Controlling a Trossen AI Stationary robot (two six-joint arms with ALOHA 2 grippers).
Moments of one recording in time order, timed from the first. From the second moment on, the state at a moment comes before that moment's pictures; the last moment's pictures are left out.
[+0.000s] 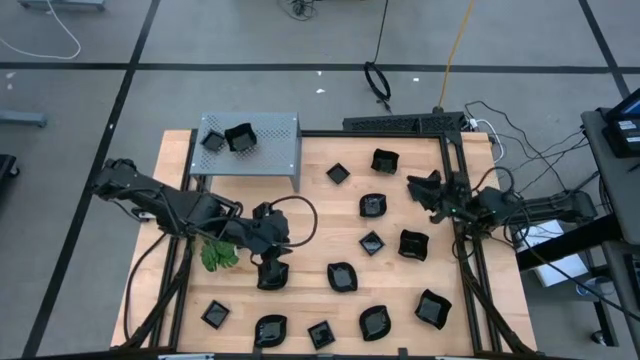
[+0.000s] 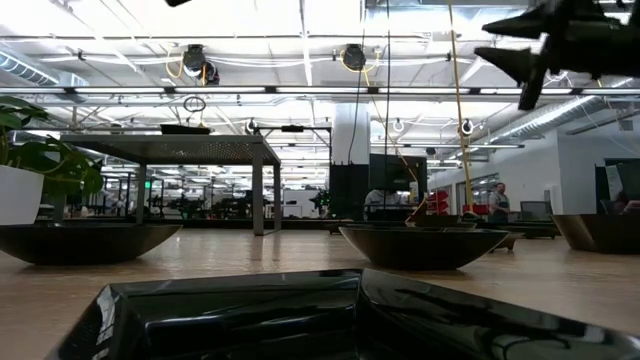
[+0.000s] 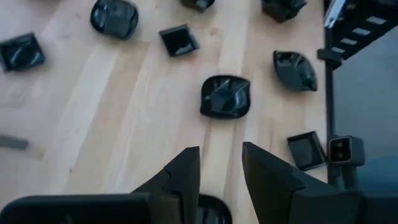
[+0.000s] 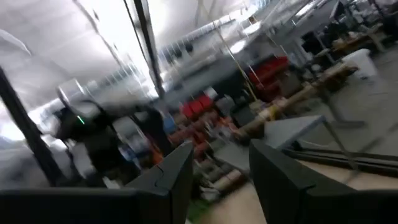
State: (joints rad) left arm -0.37 1.42 1.37 -0.81 -0.21 -0.56; right arm 0.07 0.35 0.07 0.65 0.39 0.43
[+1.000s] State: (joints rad) left arm -0.50 1.92 1.37 -0.93 0.13 -0.68; right arm 0.07 0.74 0.38 0.12 0.39 0.38
